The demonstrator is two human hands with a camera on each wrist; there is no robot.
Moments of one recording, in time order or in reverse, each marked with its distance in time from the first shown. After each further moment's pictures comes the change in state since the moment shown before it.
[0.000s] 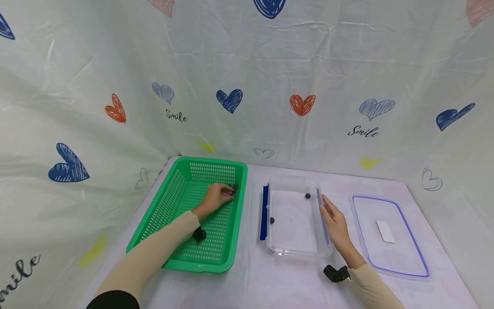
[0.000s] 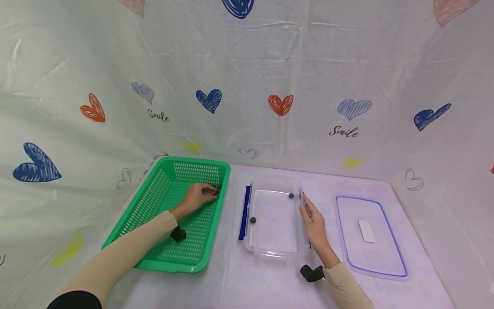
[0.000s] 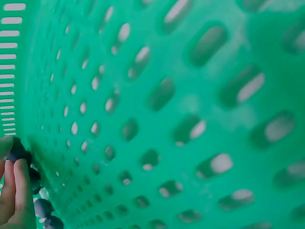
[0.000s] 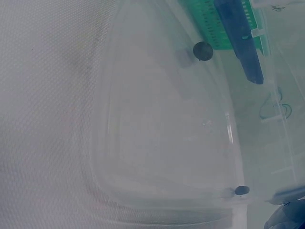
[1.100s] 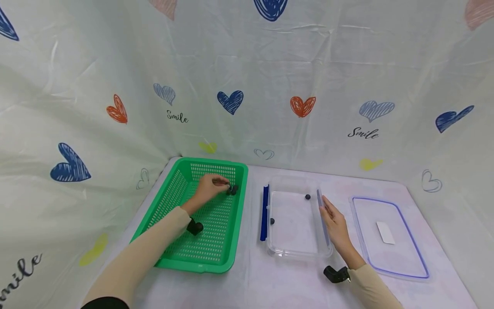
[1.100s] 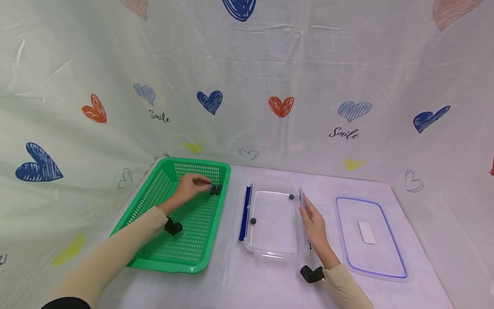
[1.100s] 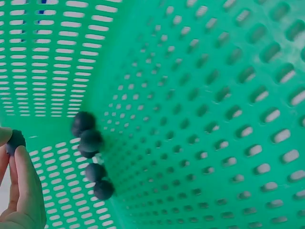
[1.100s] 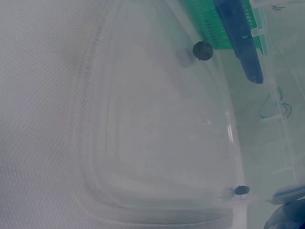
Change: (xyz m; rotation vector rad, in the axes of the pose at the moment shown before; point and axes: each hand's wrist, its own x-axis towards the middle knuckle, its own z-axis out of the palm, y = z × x) left_hand 0.005 0.021 -0.034 -0.067 0.082 -0.043; right_hand 0.001 0.002 0.000 -0.012 -0.001 0.002
